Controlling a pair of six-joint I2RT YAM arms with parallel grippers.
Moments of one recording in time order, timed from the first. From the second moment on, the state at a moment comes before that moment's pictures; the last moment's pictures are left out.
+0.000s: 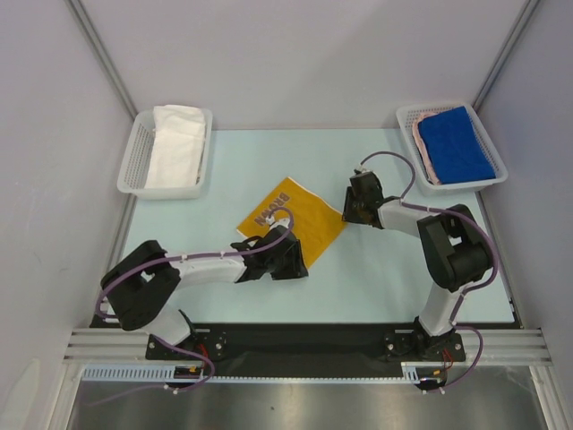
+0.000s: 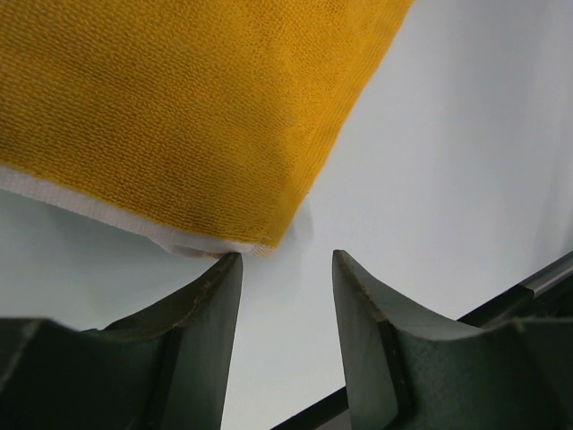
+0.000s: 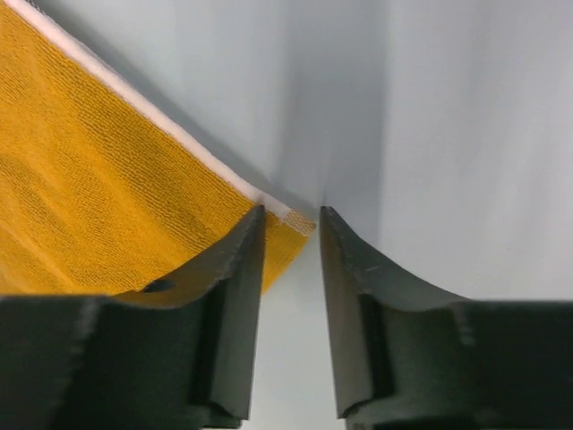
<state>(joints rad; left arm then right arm) -0.91 1.53 0.72 -0.09 -0.02 -0.90 0.41 1.79 1.00 -0.07 0.10 0.47</state>
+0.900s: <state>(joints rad) -0.92 1.36 0.75 -0.20 -0.07 -0.89 0.43 1.30 0.95 -0.30 0.13 0.48</state>
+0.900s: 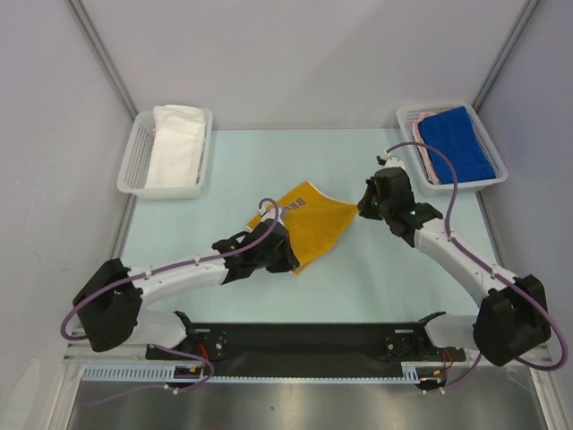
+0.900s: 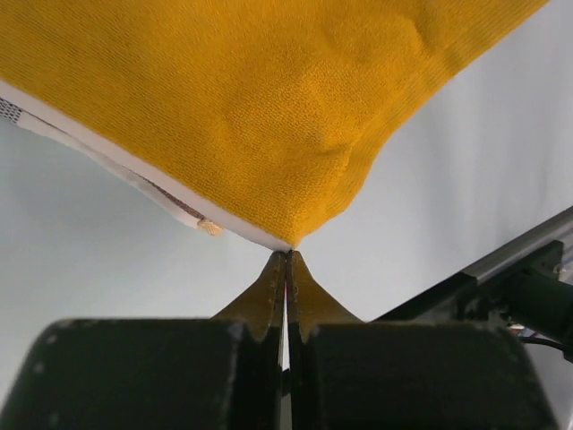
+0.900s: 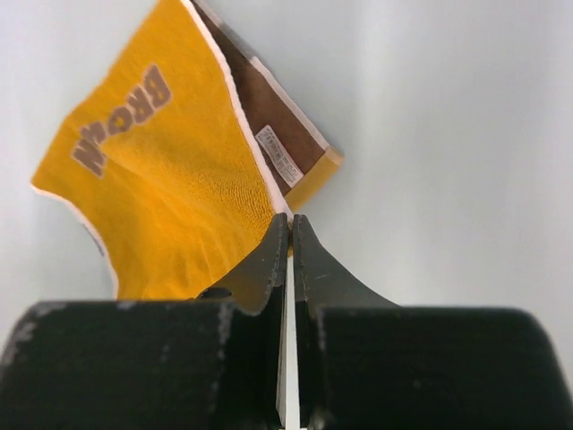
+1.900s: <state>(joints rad) -0.76 1.13 0.37 -0.17 0.14 -0.88 0.89 1.12 0.67 -0.47 0.27 0.68</state>
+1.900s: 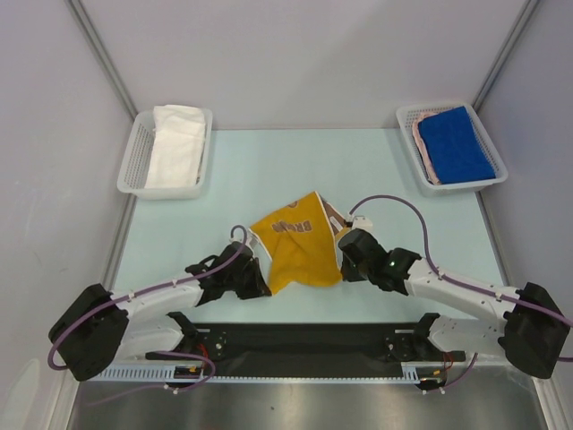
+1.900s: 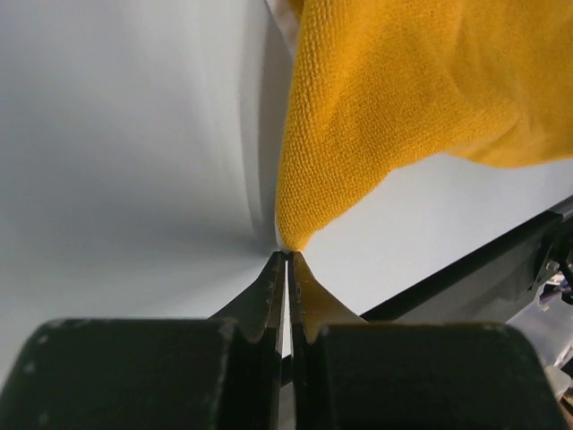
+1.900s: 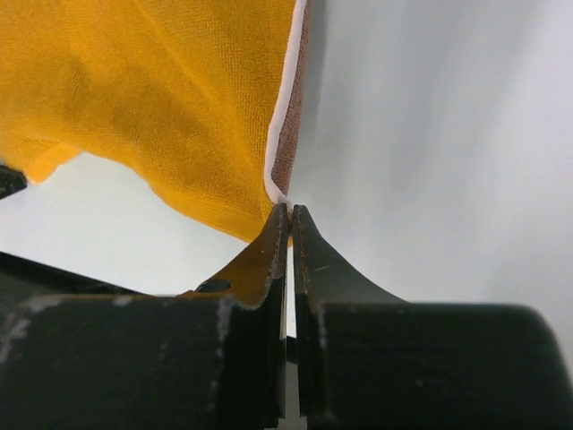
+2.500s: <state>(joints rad) -0.76 1.07 0.36 -0.19 0.11 -0.89 0.90 1.17 0.67 -0.46 0.33 0.69</state>
